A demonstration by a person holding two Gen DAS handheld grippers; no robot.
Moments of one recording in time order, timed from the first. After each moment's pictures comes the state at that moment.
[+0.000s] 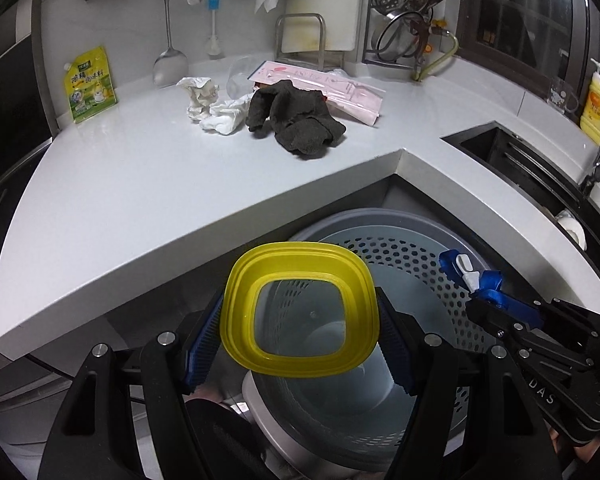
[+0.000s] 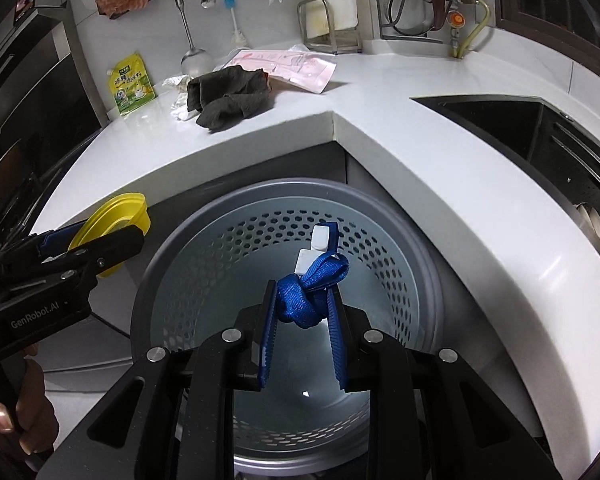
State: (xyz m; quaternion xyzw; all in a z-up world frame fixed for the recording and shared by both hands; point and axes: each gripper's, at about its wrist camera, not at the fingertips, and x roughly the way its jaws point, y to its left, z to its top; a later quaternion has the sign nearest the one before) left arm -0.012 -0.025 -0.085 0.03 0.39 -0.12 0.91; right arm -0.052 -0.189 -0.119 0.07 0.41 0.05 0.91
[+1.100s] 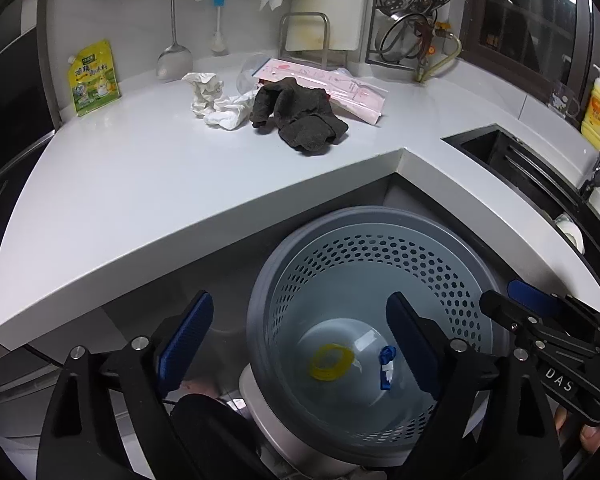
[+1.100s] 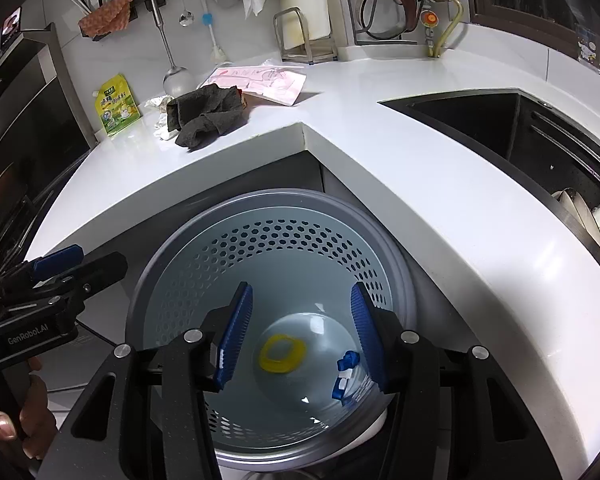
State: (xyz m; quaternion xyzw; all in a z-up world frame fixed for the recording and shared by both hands) left arm -0.015 -0.020 -0.084 0.02 0.40 -0.12 0.91; right arm -0.060 -0.206 -0.113 0.09 0.39 0.02 0.91
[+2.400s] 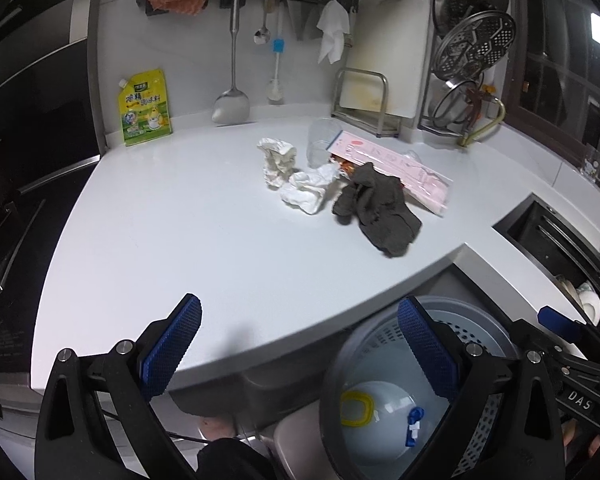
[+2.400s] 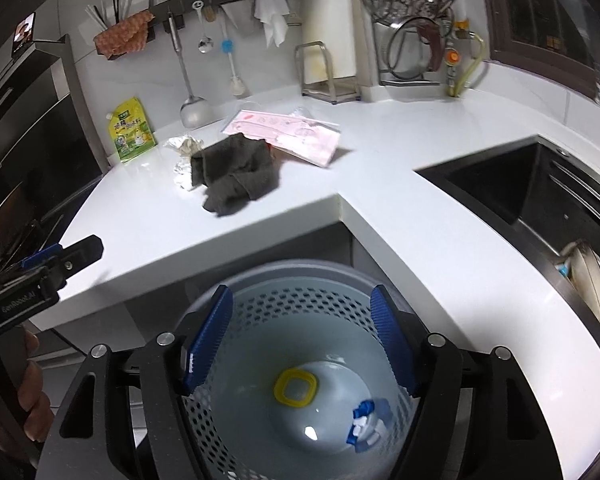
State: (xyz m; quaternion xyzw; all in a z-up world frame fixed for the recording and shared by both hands) left arm 0.025 0.037 -0.039 -0.01 0.33 -0.06 0.94; right arm -0.009 -0.177 -0.072 0.07 0.35 0.05 0.93
